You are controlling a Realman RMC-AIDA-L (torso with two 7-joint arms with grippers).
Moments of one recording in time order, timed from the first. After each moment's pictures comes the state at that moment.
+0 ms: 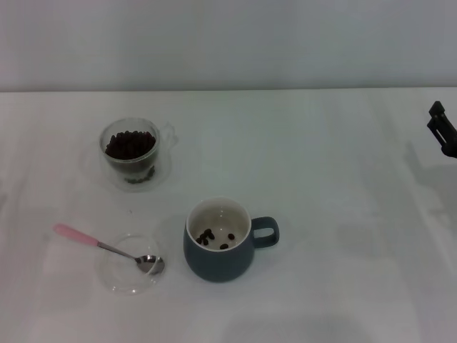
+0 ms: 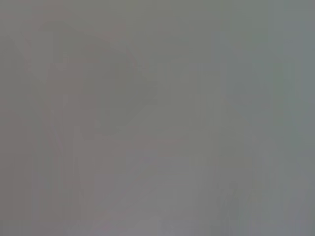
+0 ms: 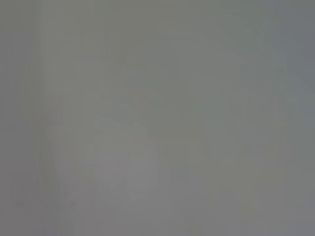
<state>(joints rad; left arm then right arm) -0.31 -2.07 0.47 0.20 -2.08 -1.24 2.62 0.41 2.02 0.31 0.17 -1.65 -1.18 0.26</state>
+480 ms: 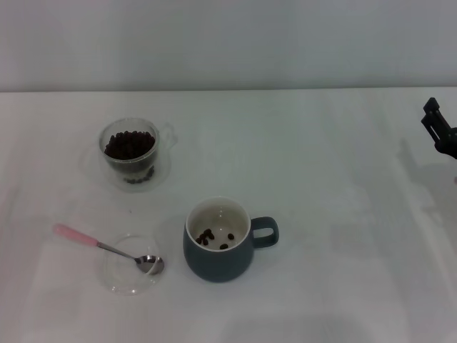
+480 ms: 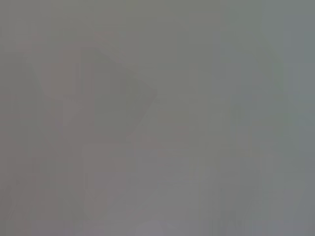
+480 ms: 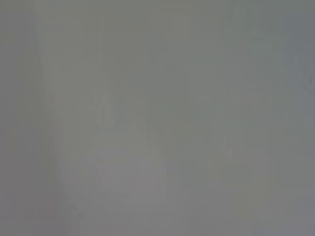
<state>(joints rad) -0.26 -2.07 0.47 0.24 -2.07 -1.30 2.58 0.41 2.02 0.34 0.22 -1.64 -1.18 0.24</state>
